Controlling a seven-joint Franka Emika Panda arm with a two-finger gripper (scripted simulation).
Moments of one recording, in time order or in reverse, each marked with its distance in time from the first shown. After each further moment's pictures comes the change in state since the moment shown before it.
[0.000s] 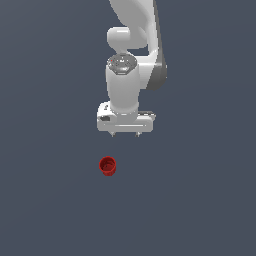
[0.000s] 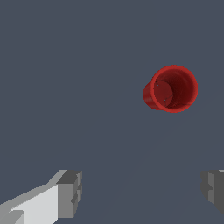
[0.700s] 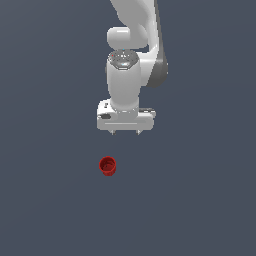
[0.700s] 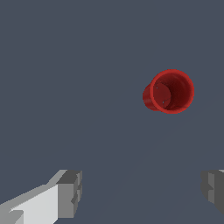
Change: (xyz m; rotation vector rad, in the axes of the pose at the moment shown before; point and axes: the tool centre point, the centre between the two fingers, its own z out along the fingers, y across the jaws) arm -0.002 0.000 -0.009 -0.009 0.007 -0.039
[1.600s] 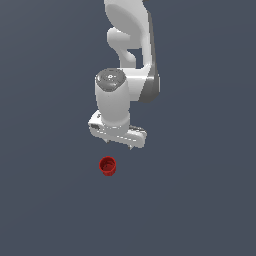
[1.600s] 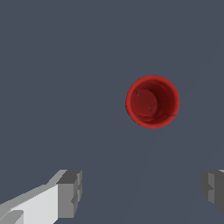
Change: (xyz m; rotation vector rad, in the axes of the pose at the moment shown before) arm 0.033 0.027 0.030 0.007 -0.003 0.293
